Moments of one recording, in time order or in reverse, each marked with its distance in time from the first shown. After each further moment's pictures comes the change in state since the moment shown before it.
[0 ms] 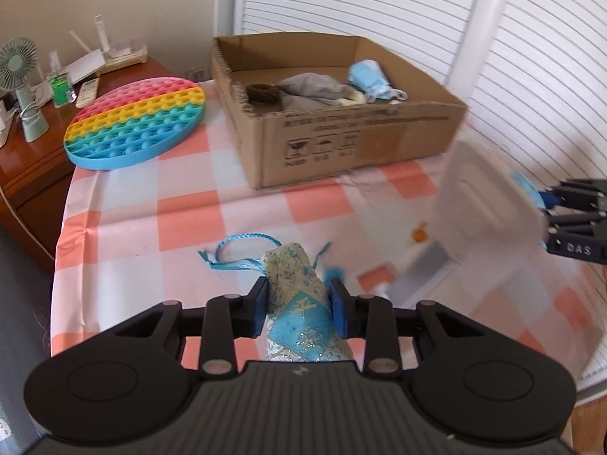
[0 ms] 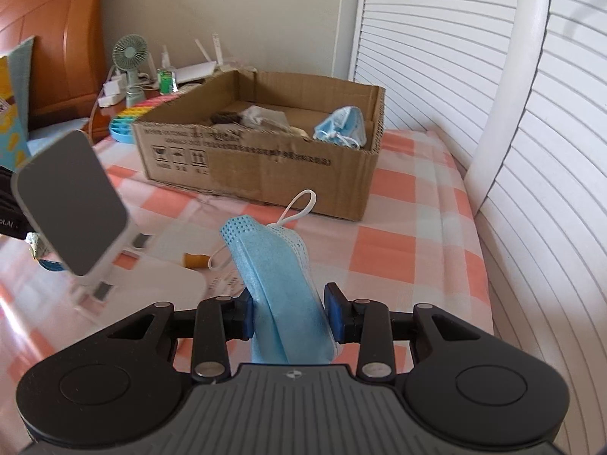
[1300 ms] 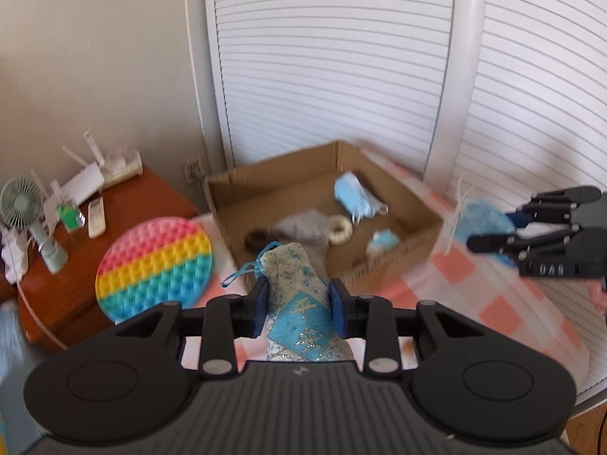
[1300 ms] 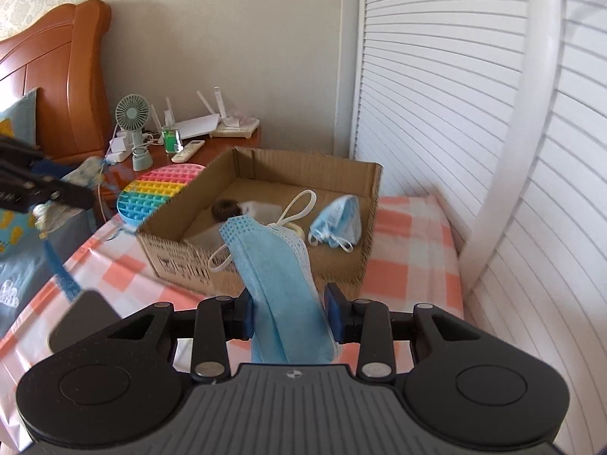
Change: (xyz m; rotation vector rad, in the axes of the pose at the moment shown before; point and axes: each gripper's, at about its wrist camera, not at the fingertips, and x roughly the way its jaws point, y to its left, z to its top) left arm -0.054 -0.020 0.121 0.156 -0.149 0.046; right arm -0.018 -0.022 0.093 0.034 -0.086 0.046
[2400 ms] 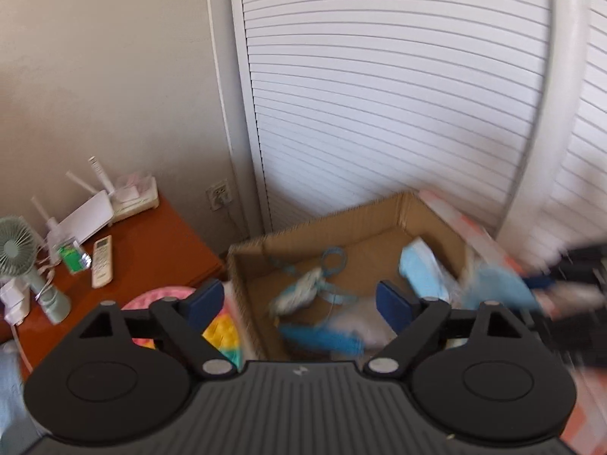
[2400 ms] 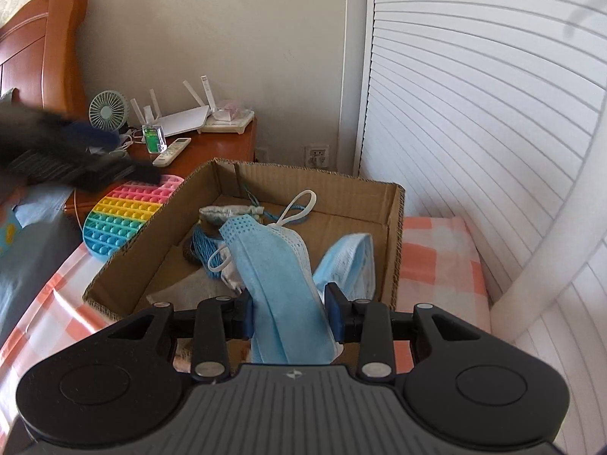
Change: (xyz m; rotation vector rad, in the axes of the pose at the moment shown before) left arm 0.087 0.043 0.061 -0.029 -0.034 0.099; right arm 0.095 -0.010 0.064 0.007 0.066 0.005
